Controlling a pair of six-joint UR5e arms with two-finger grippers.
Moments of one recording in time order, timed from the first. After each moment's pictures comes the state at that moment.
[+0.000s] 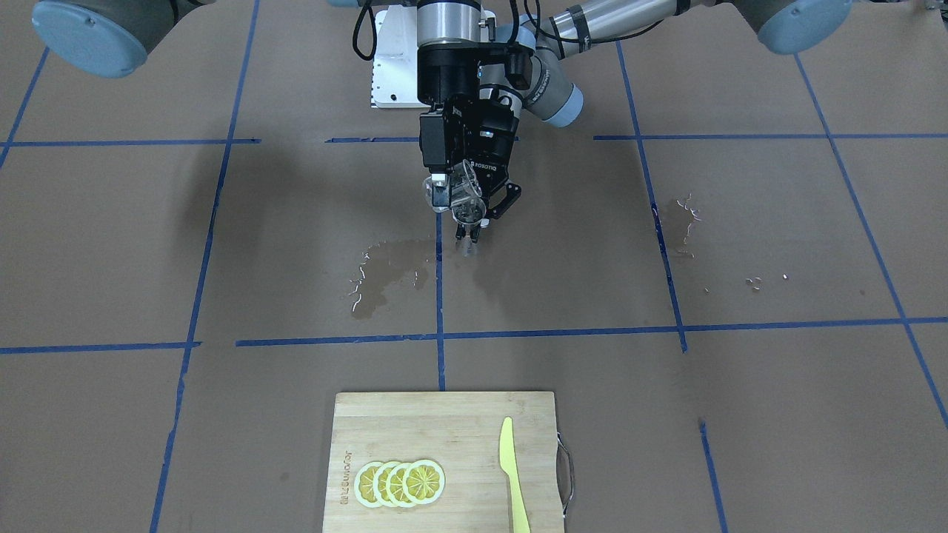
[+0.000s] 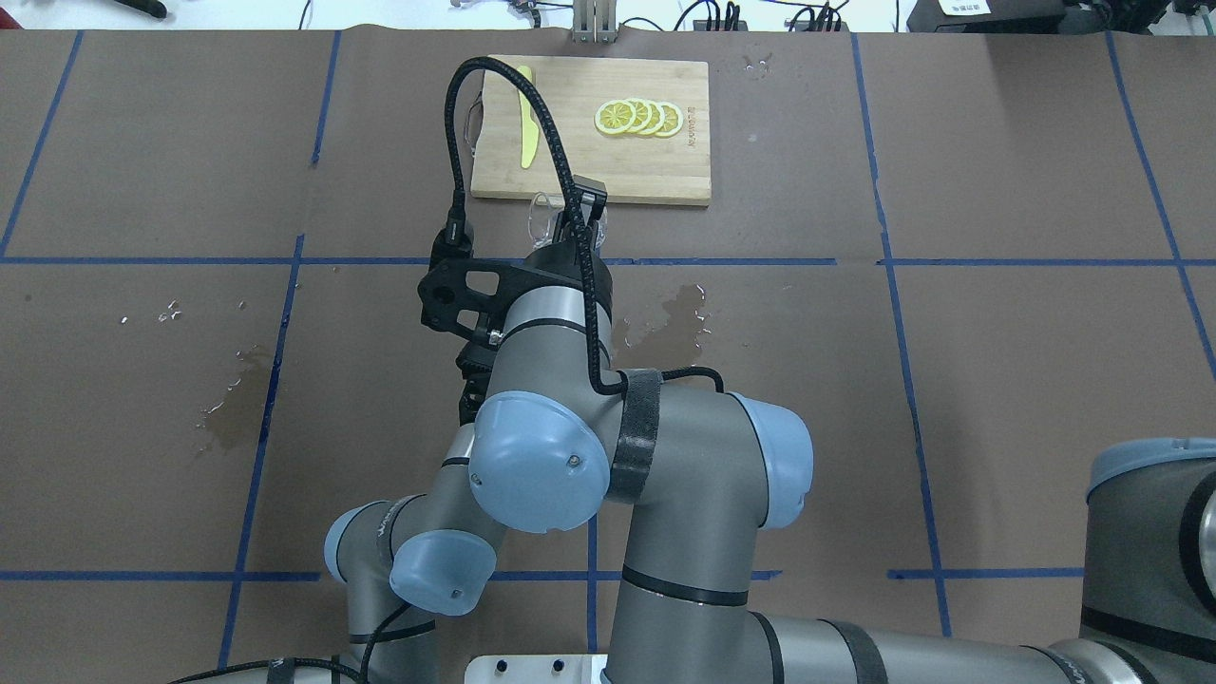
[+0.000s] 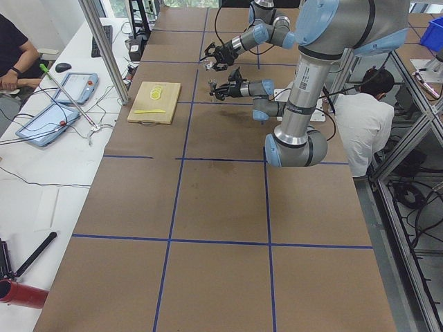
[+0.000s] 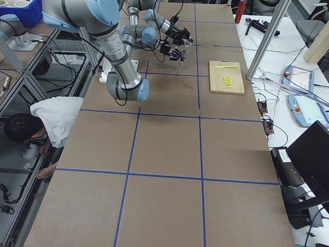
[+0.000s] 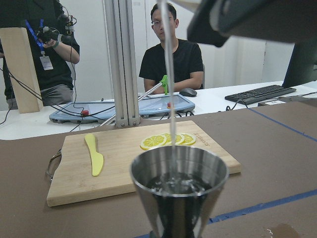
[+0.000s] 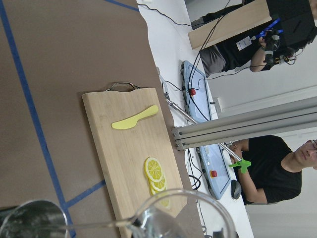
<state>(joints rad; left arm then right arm) -0.19 -2.18 -1.41 -2.62 -0.60 -0.79 0.29 -0.74 1.78 -1.67 0.77 0.09</state>
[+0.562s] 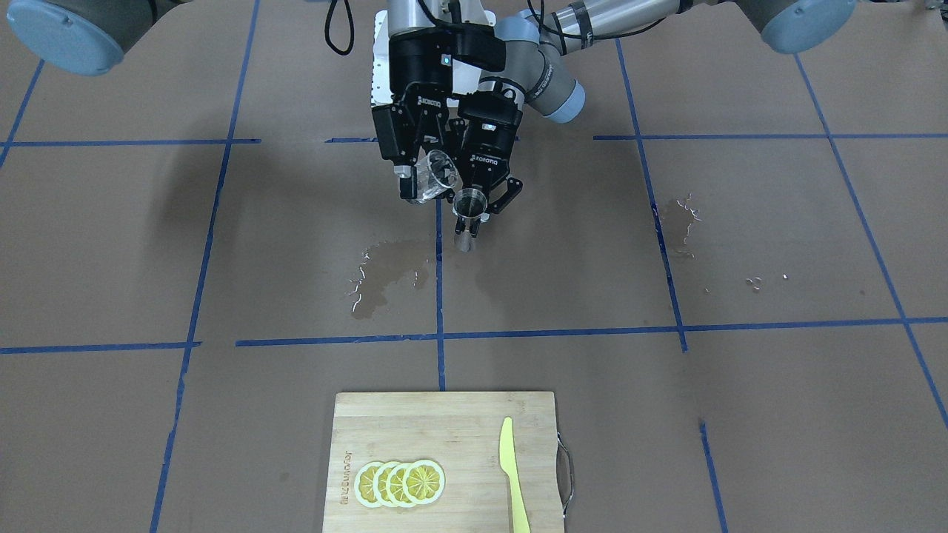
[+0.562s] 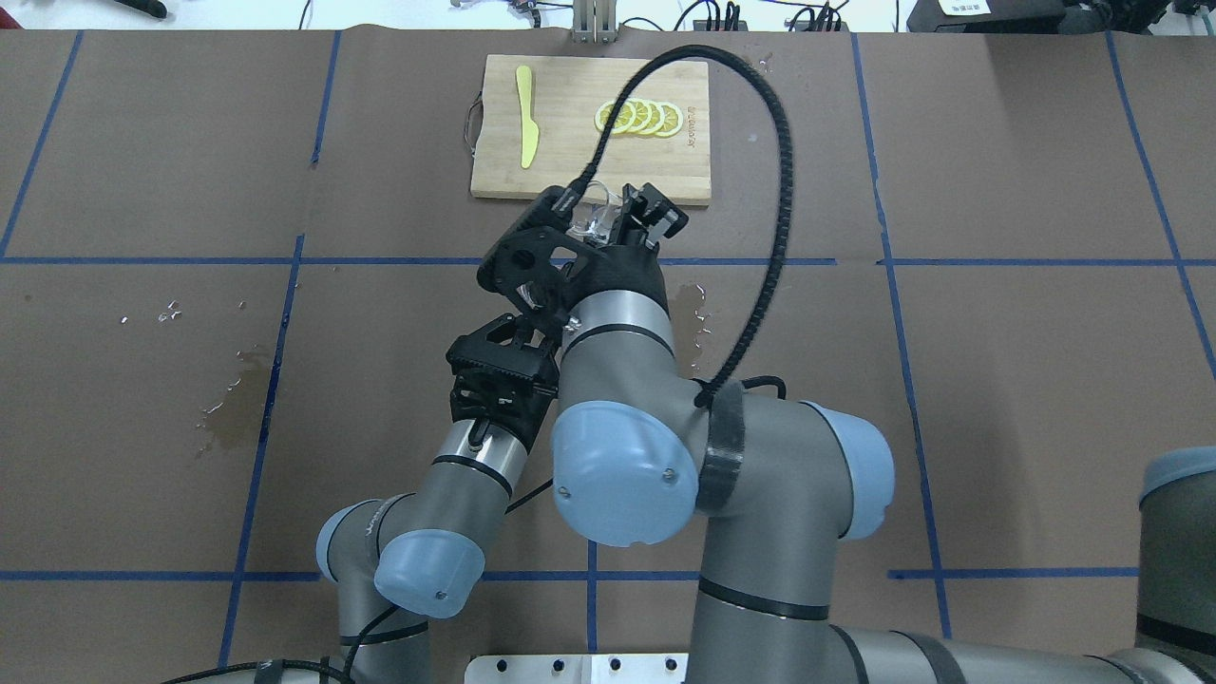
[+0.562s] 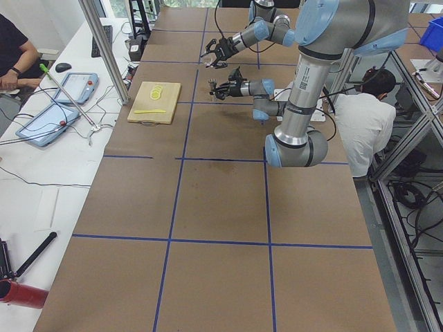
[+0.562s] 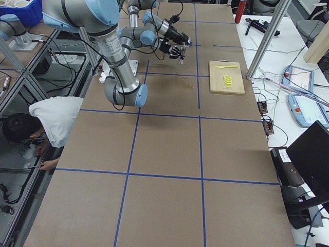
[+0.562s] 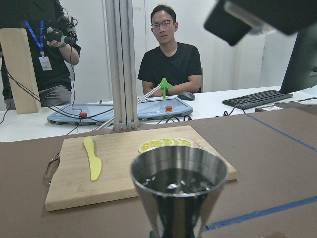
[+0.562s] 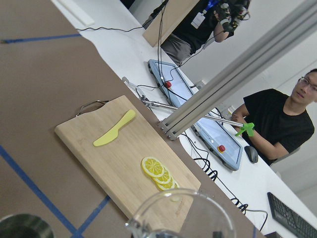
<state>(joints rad) -0.19 -2.15 -1.48 -2.63 -0.63 -0.79 0.29 -0.87 1.92 -1.63 0.77 0.55</state>
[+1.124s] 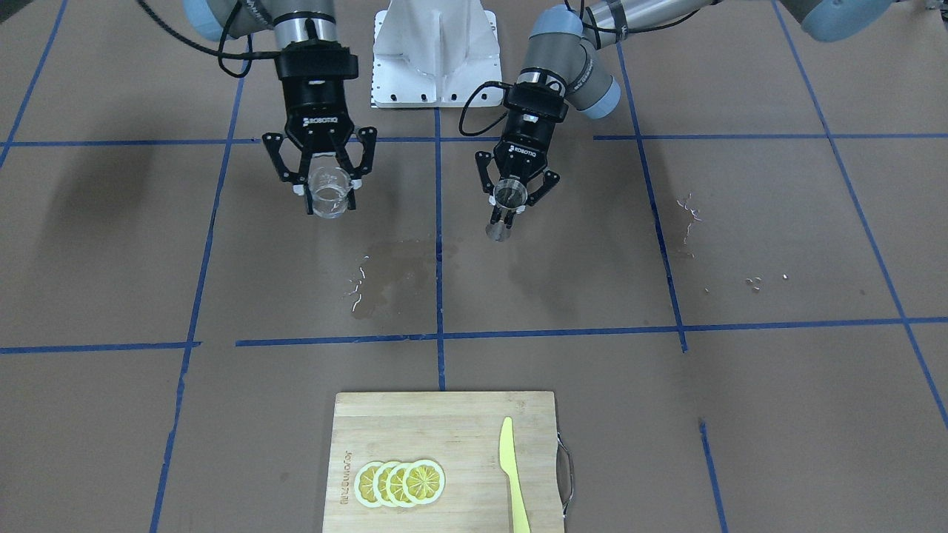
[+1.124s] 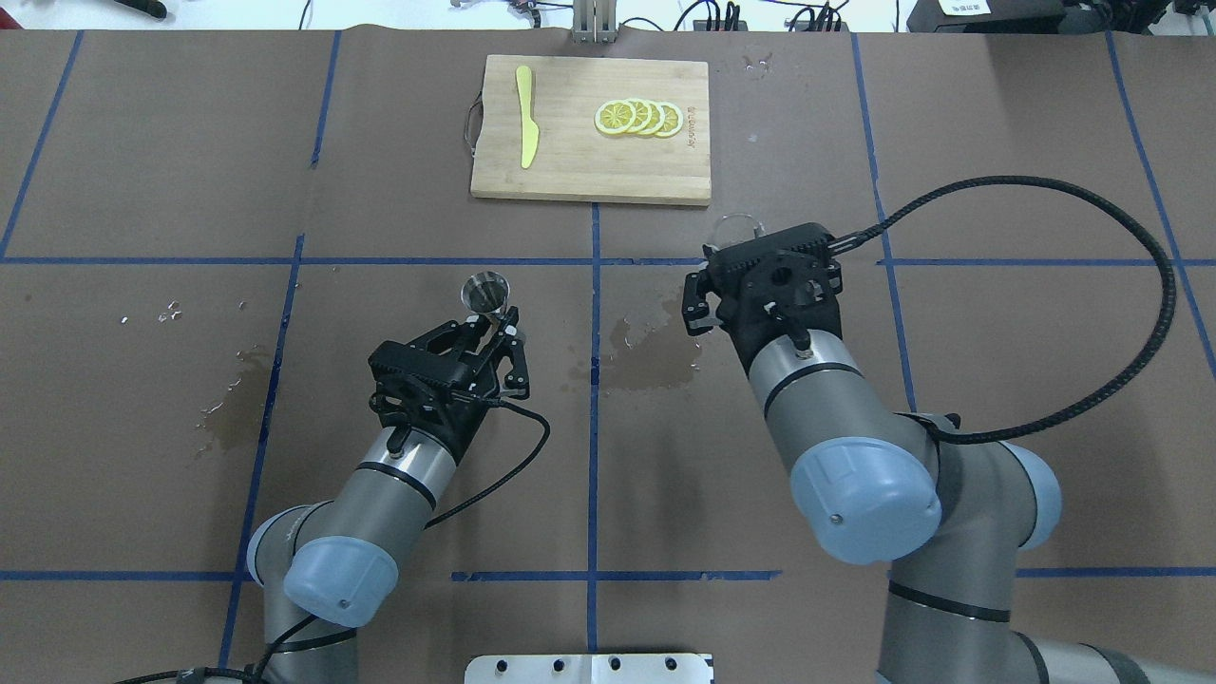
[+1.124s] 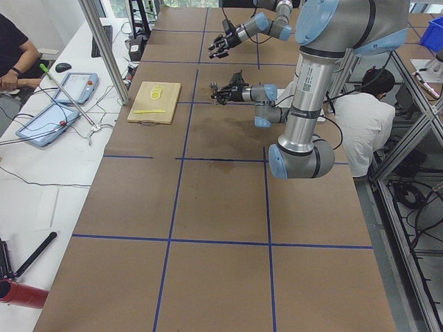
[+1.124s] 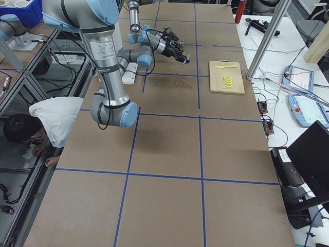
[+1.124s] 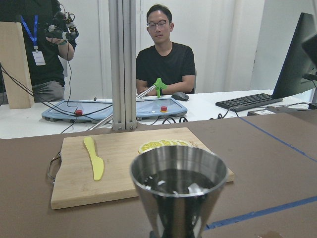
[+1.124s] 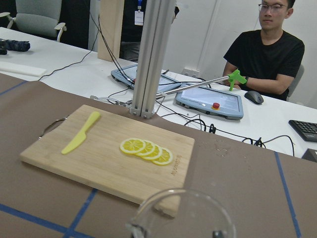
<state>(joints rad) -0.20 -1.99 -1.56 -2.73 -0.66 -0.80 0.32 -1.27 2.00 -1.18 0.82 0.92</state>
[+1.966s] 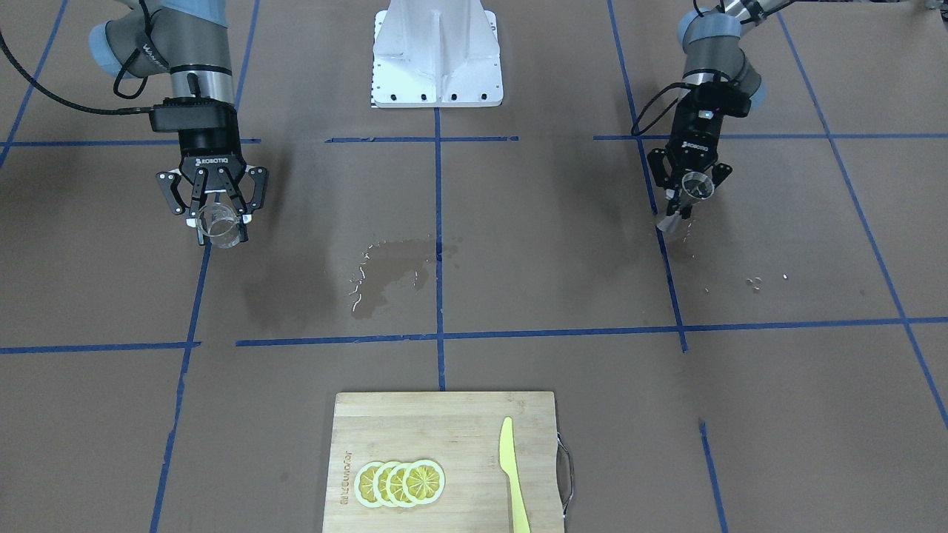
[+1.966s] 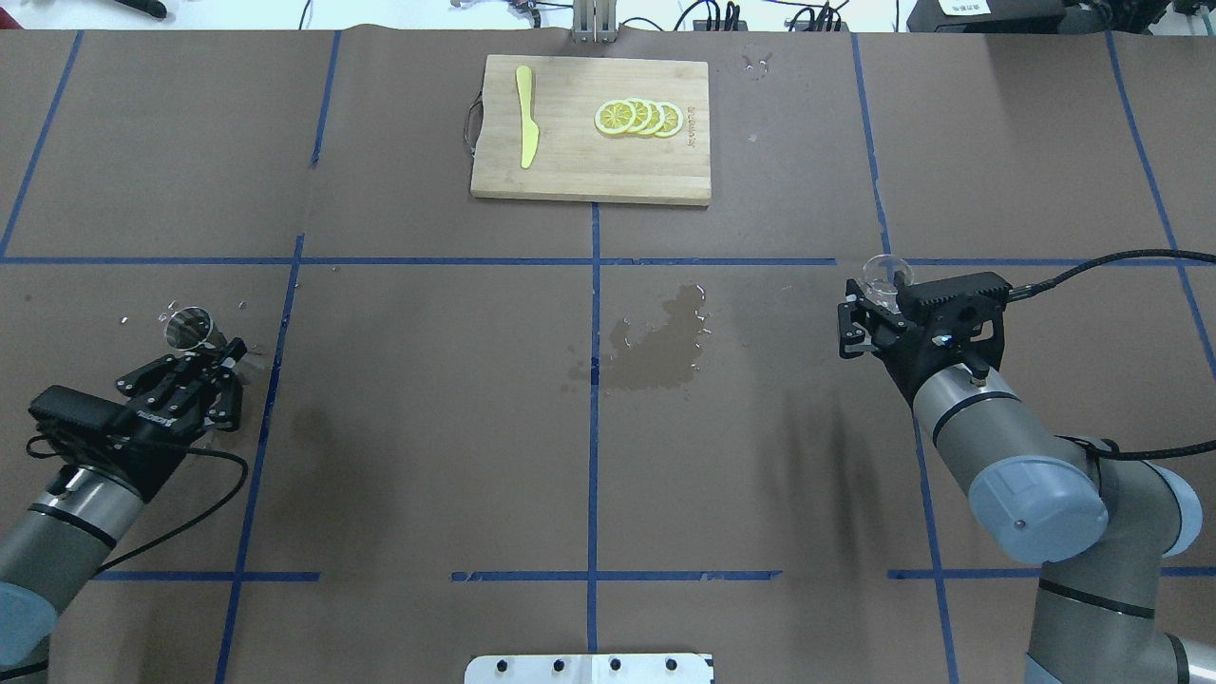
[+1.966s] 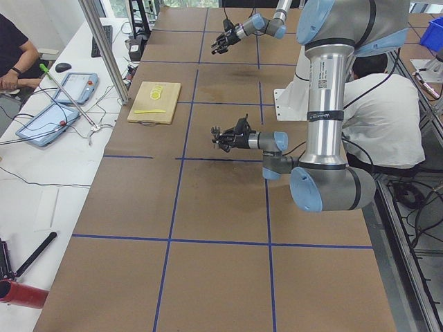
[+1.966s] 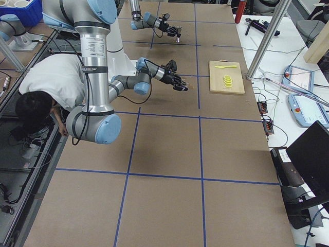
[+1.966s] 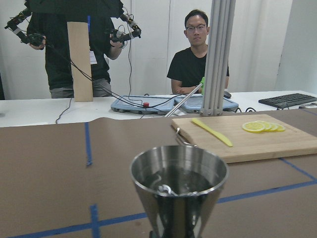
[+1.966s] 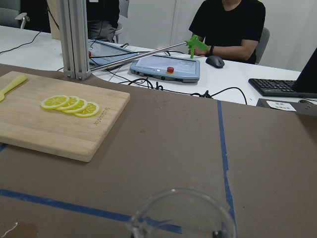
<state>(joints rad) -0.21 -1.46 -1.59 -3.16 -0.62 -0.83 0.35 -1.56 1.93 -0.85 0.86 1.03</state>
